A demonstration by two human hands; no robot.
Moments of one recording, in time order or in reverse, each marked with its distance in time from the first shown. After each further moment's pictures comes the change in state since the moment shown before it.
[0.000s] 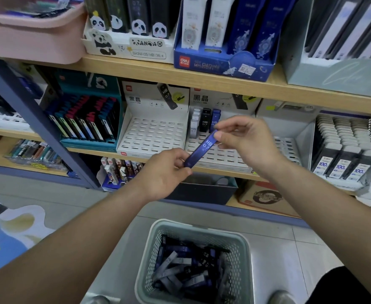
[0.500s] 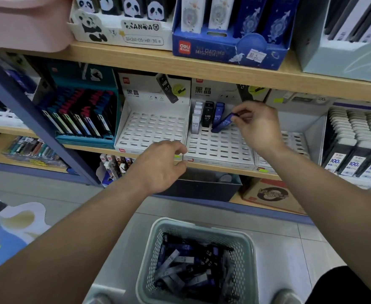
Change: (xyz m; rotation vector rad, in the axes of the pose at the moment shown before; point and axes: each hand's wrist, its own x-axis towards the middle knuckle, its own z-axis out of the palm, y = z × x) left_hand 0.016 -0.004 -0.009 0.443 0.090 0.023; right_hand 0.064 0.062 -0.019 -0.536 0.246 -0.196
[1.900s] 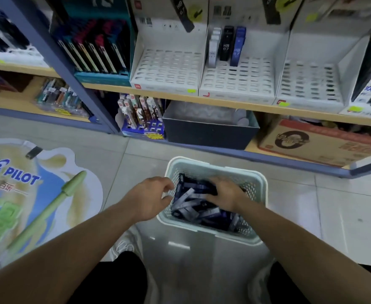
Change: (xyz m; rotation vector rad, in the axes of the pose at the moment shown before) left_hand -0.152 -0.097 0.118 0.101 -0.388 -0.154; right_hand -0.279 0.059 0.120 -0.253 -1.018 0.238
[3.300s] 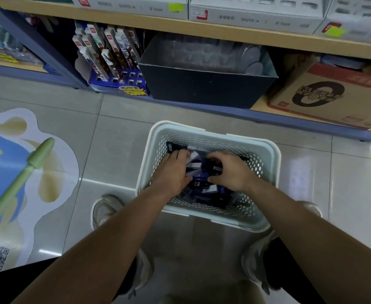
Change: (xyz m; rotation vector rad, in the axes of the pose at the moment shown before) left_hand 0.120 0.004 0.139 -0.065 0.059 -0.025; right_hand 0.025 0.047 0.031 0.211 -0.025 0.022
